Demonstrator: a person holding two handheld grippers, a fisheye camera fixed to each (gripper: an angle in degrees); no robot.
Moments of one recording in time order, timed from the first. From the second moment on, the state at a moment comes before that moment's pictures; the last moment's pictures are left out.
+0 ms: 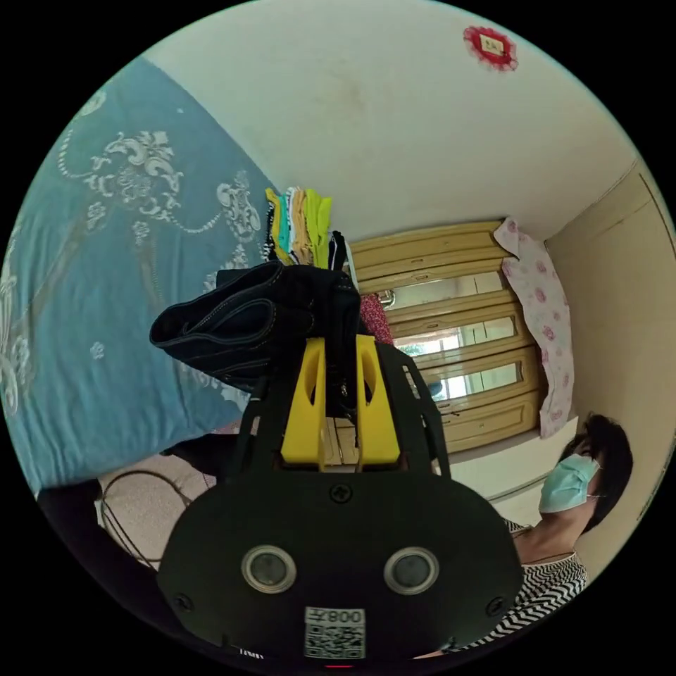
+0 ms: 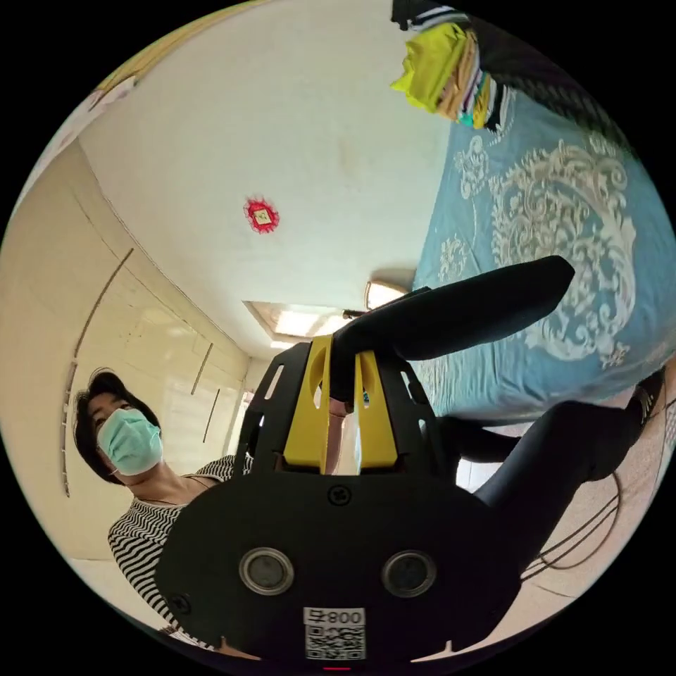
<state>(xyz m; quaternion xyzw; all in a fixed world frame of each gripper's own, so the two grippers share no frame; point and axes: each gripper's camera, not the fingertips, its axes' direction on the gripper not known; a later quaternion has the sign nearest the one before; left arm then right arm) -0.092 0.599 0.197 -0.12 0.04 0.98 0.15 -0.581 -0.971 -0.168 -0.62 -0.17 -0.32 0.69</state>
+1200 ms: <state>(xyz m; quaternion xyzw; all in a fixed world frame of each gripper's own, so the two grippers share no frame) -0.503 0.946 0.597 -0.17 -0.20 0.97 0.02 -0.656 -1.464 -0.150 -0.29 -0.15 -0.34 0.88</state>
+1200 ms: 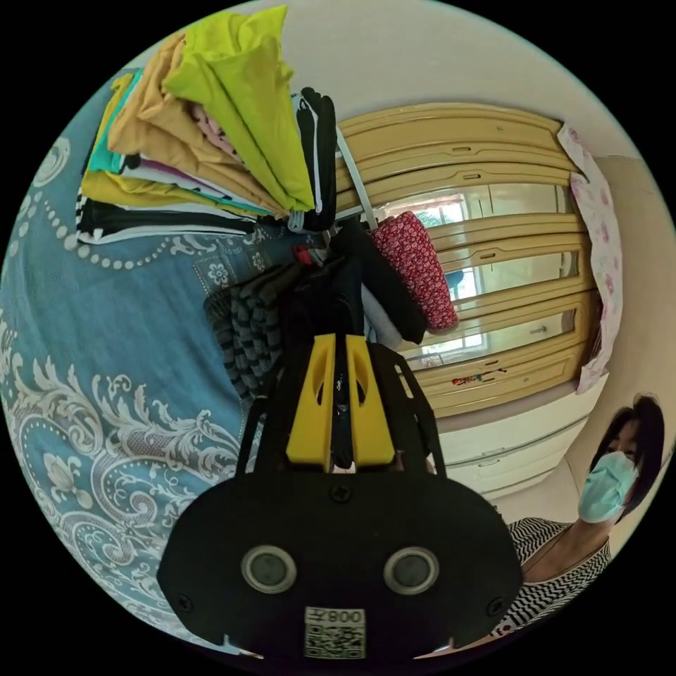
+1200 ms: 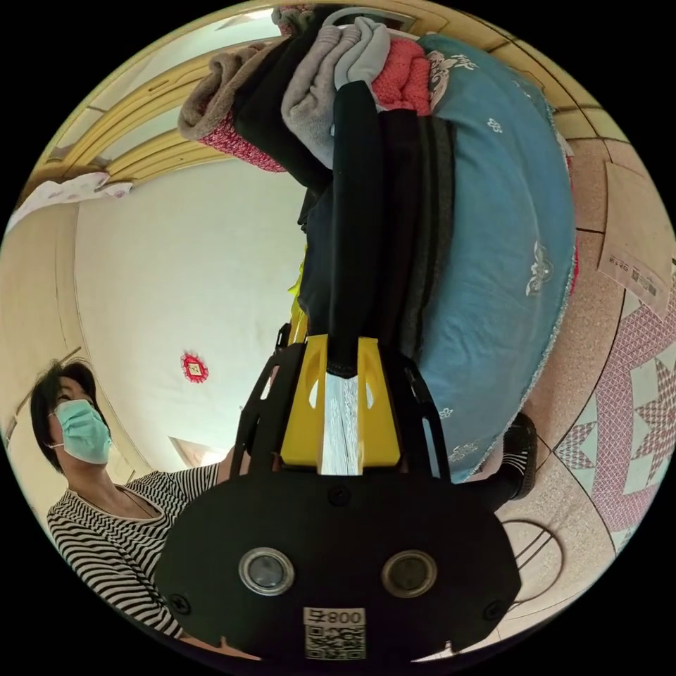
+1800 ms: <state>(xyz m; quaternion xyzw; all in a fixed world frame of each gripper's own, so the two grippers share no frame) -0.718 0.964 0.645 0.09 -0.22 0.95 -0.20 -0.701 -1.335 0.007 -0.22 0.10 -0.60 0.76</state>
